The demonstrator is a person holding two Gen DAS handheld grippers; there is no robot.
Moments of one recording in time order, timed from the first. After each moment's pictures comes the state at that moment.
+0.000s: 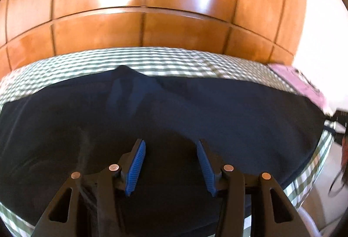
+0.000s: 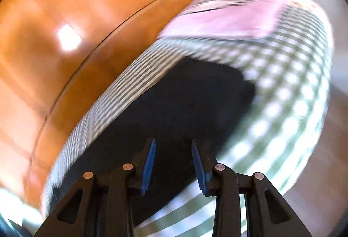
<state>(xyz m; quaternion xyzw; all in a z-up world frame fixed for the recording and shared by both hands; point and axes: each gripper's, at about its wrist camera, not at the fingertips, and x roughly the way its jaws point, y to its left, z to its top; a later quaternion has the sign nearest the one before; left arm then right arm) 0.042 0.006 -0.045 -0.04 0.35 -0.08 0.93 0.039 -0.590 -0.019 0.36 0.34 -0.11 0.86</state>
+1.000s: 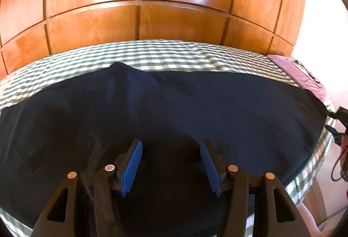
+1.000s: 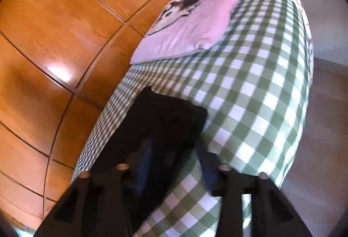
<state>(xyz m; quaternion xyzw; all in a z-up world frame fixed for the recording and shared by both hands) 0.056 0.007 -0.042 -0.03 0.38 -0.08 0.92 0.028 -0.637 -0.037 0.42 0.31 -0.14 0.84</state>
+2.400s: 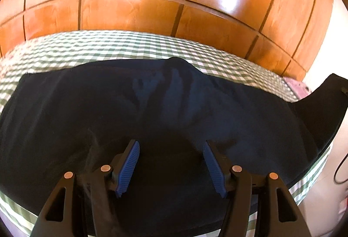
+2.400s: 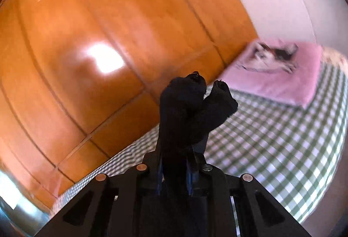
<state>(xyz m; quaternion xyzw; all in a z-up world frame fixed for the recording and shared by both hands) 0.041 0.088 -0.046 -0.13 0.39 -0.05 0.91 0.071 -0.481 0.115 0.26 0.21 -0.01 0.94</state>
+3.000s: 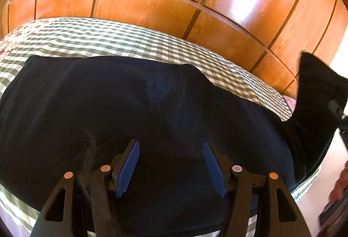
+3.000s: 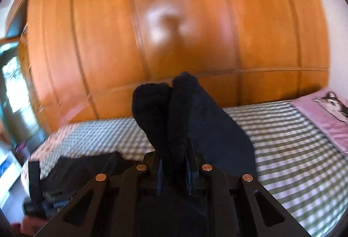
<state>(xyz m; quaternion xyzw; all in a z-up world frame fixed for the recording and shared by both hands) 0.044 0.104 -0.041 -0.19 0.40 -0.03 0.90 0.068 -0.294 0.097 0.04 0.25 0.18 0.95</state>
